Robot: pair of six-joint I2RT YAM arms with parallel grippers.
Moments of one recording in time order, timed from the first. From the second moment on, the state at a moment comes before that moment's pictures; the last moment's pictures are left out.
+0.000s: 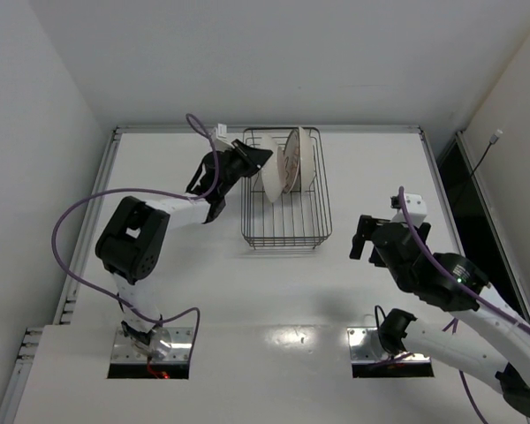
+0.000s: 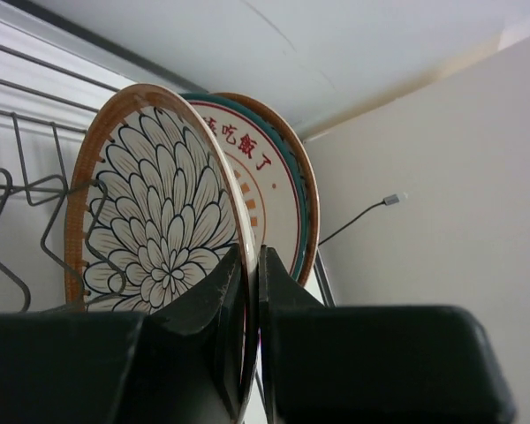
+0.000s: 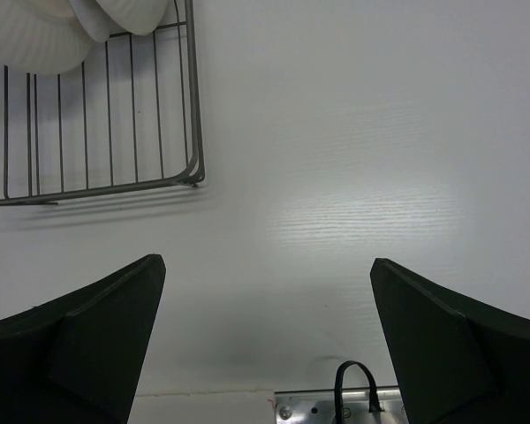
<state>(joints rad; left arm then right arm) -0.46 1.84 1.07 0.80 0.09 -0.99 0.84 0.70 0.95 -1.03 0.70 0.69</state>
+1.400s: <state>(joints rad) -0.49 1.34 1.26 0.15 -0.09 -0.36 0.84 0.69 1.09 -1.03 0.67 0.64</state>
